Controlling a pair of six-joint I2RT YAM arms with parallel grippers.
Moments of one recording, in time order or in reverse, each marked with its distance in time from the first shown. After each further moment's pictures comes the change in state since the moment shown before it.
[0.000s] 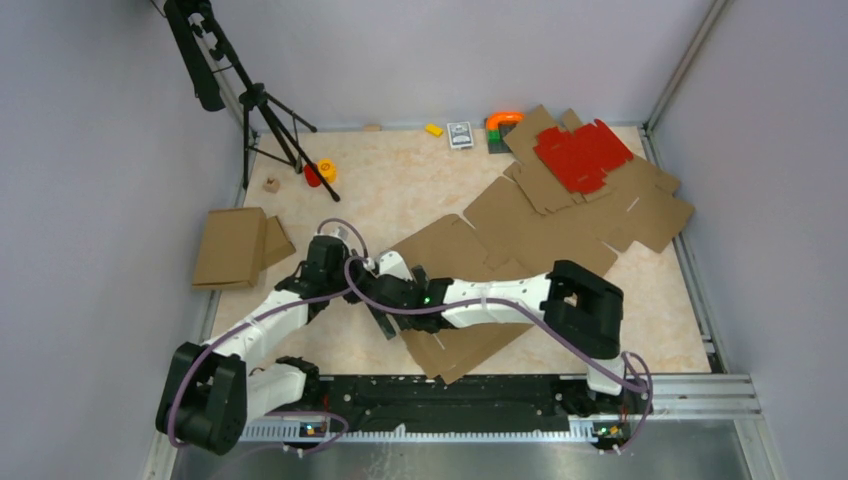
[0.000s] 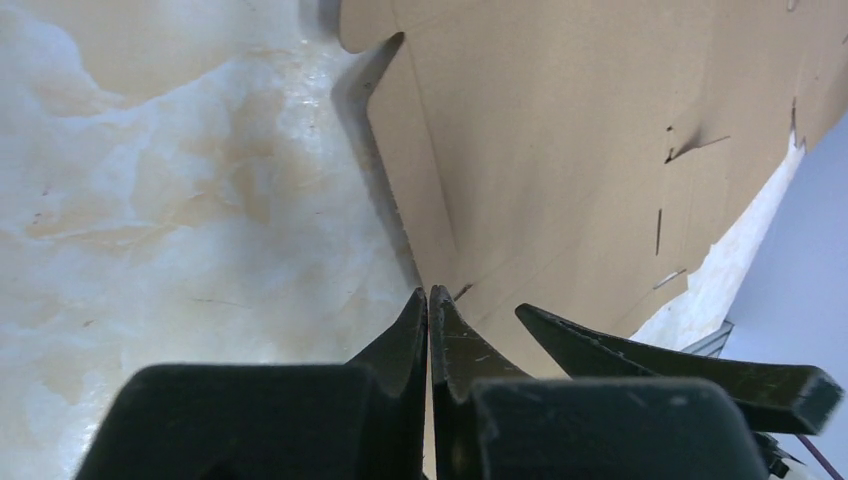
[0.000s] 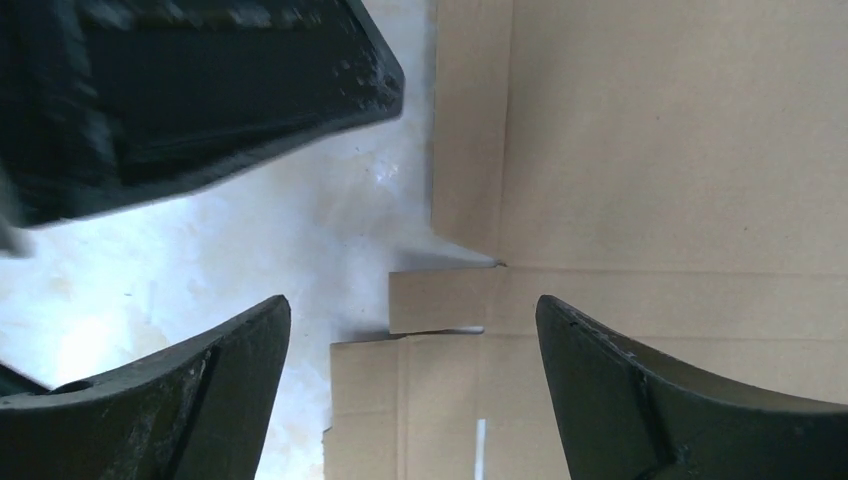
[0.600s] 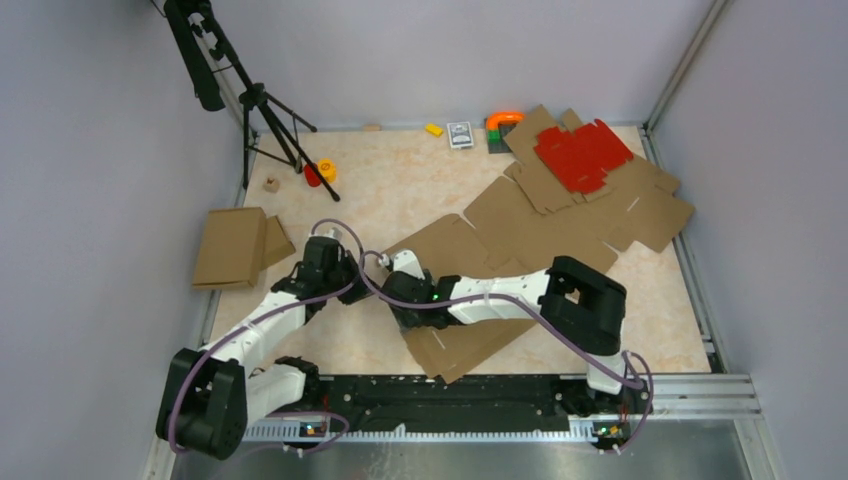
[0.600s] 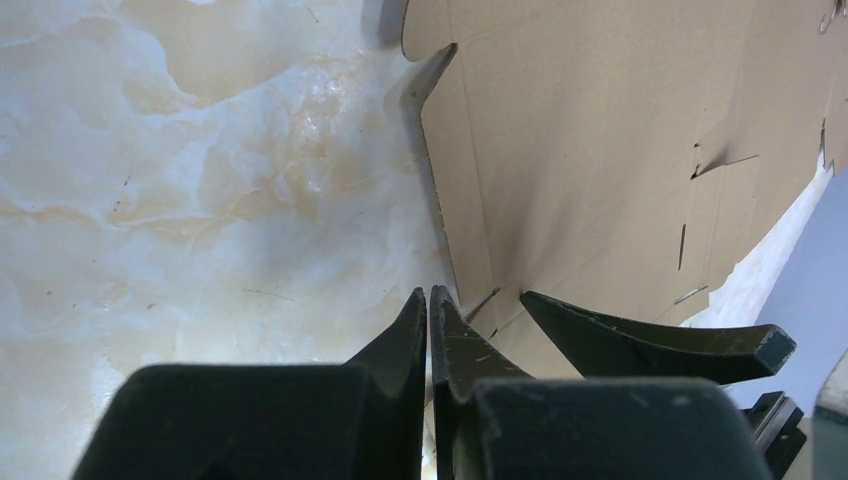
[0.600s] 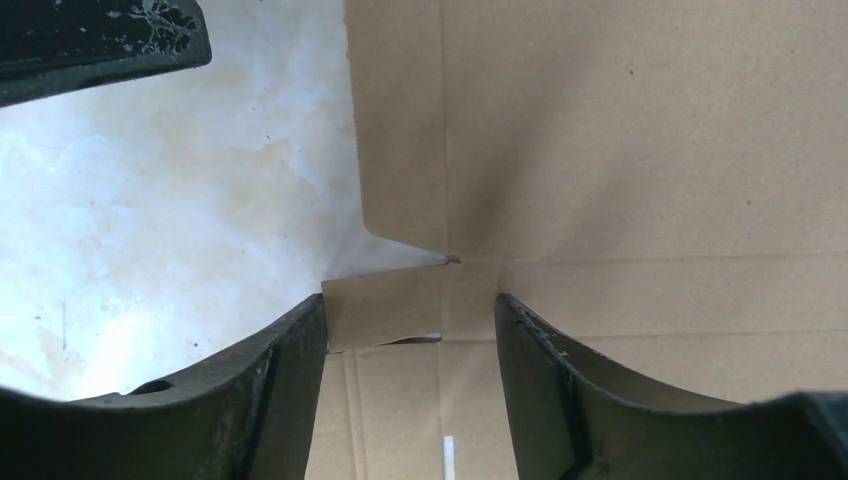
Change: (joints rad) left arm 0.031 -0.024 0.000 -0.056 -0.042 0.029; right arm -0.037 0.034 -0.062 0.024 -0.018 0.043
